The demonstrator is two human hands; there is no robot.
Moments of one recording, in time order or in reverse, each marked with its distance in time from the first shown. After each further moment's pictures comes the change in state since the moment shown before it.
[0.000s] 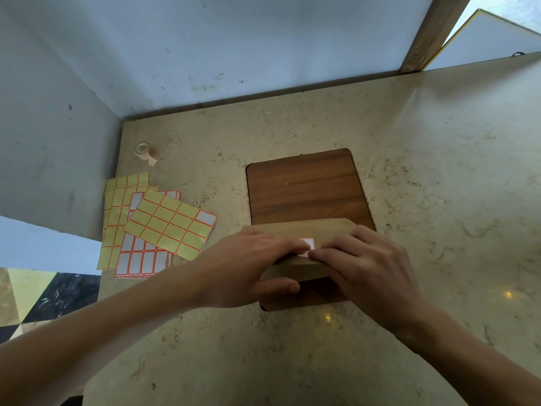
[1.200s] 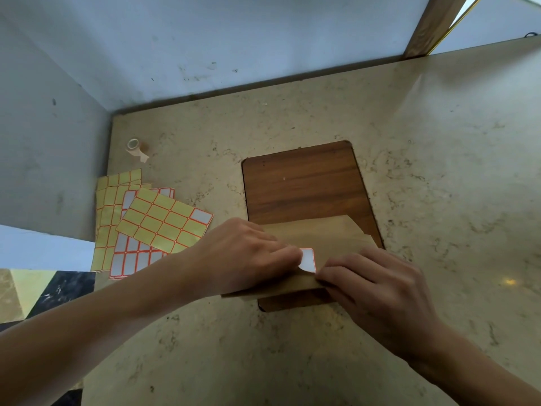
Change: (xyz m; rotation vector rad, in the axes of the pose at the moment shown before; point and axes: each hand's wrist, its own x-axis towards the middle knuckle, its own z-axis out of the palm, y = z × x) left_hand 0.017 -0.026 0.001 0.322 0.105 0.421; right_hand -0.015 -0.002 -0.002 0.106 0.108 -0.026
